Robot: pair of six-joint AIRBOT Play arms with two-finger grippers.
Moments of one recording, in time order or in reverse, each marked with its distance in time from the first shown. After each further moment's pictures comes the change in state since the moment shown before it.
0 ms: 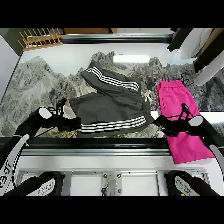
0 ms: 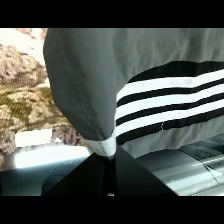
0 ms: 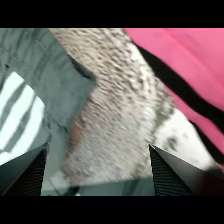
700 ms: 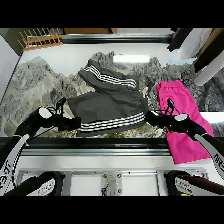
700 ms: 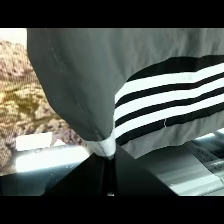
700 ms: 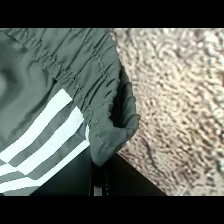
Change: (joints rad) left arm 0.002 0.003 0.004 0.000 0.014 0.003; right arm 0.134 -0.213 0.048 0.360 -0.229 -0.400
